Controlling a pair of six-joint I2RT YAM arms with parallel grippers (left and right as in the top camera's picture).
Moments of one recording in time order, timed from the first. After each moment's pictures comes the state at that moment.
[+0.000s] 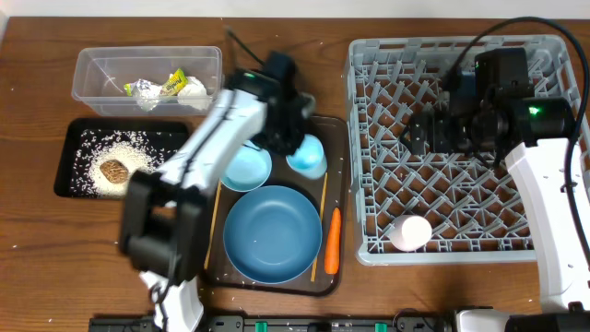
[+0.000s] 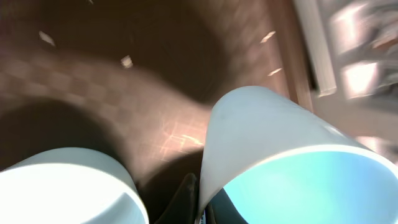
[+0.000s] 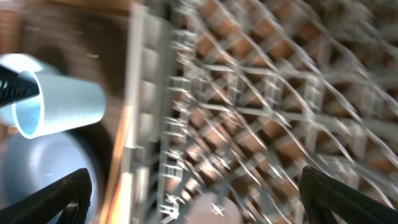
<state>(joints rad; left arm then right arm) -0.38 1.95 1.62 -1.09 0.32 0.06 0.07 1.50 1.47 -1.14 -0.25 0.04</state>
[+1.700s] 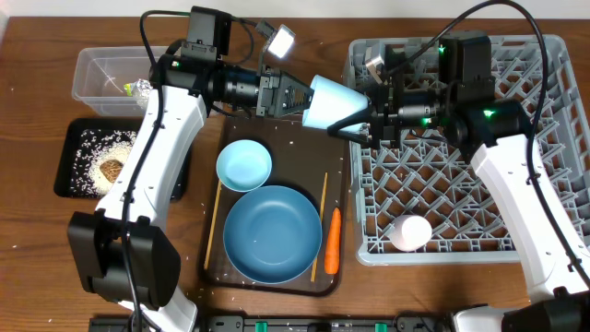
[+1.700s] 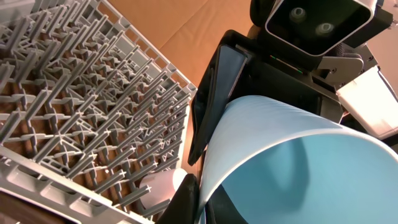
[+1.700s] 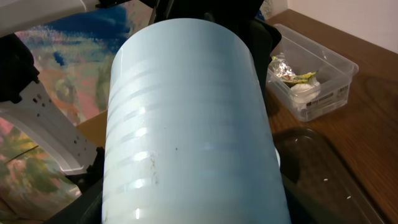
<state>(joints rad) -0.20 1.79 1.64 -0.83 1.40 0.13 0.22 1.53 1.41 -0.61 -1.19 -0.25</state>
